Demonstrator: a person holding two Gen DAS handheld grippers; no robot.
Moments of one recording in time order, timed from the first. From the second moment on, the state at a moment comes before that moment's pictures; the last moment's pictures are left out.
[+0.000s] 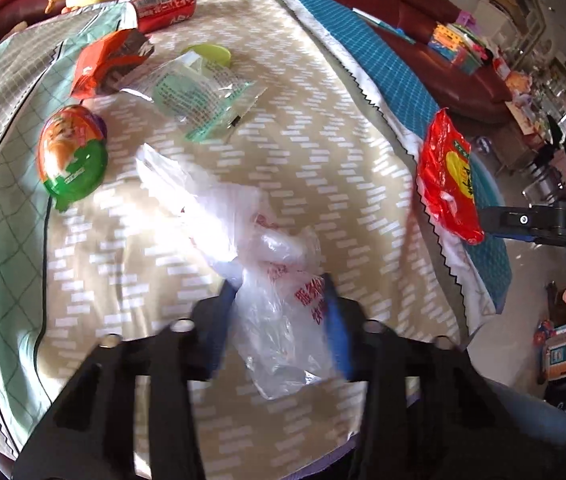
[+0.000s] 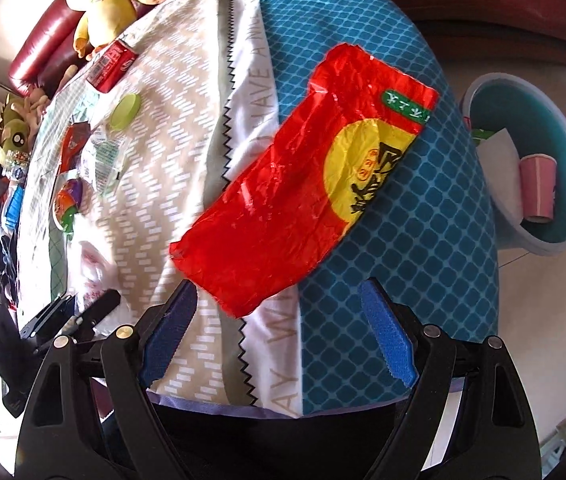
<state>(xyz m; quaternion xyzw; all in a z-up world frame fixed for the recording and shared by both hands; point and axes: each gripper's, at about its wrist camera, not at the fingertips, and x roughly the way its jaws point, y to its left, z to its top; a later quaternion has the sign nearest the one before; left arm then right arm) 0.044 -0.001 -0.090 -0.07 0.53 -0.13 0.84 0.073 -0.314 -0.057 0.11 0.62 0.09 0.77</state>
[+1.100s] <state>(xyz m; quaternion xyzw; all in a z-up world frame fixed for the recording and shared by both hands) 0.118 -0.046 -0.081 -0.06 0.51 -0.21 0.84 0.138 -0.286 -0.058 0.08 0.58 0.12 0.80</state>
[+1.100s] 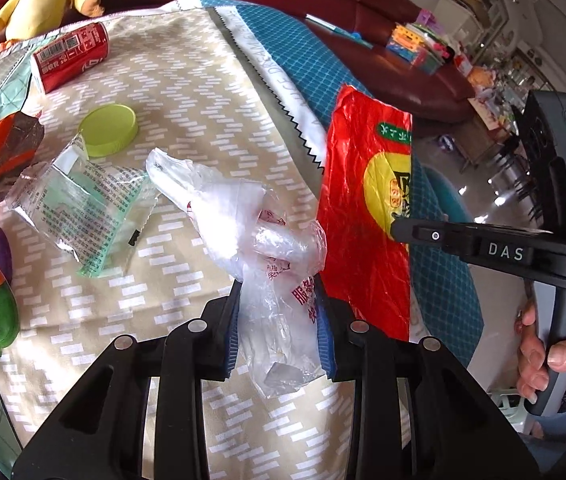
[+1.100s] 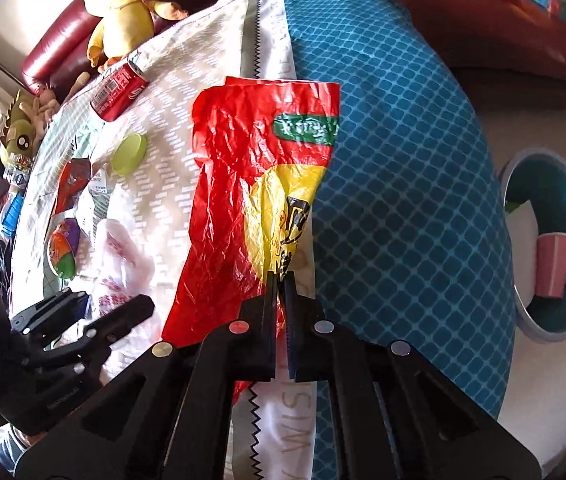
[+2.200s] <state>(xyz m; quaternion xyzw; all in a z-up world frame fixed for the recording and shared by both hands) 0.161 -0.139 -0.045 0.00 0.49 -0.29 0.82 0.148 -0.403 0.011 0.11 0.50 0.04 0.86</state>
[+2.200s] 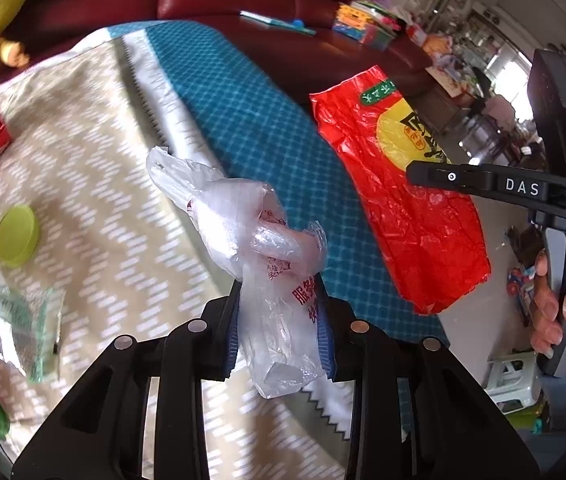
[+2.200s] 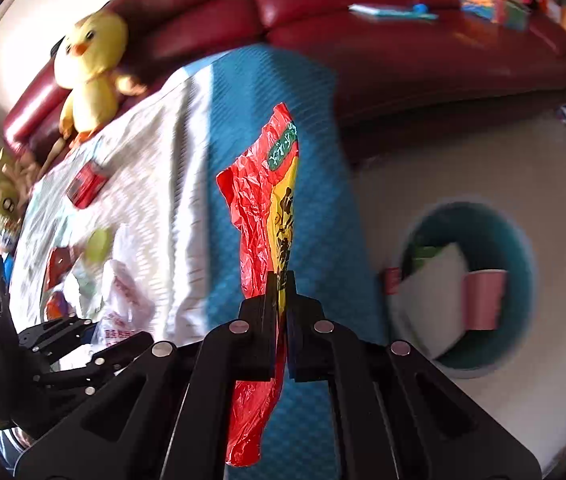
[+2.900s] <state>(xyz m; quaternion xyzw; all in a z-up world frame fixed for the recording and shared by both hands) 0.189 -0.372 -0.063 0.09 0.52 -0.40 0.75 0.109 -0.605 -0.027 0.22 0.49 -0.07 0.84</state>
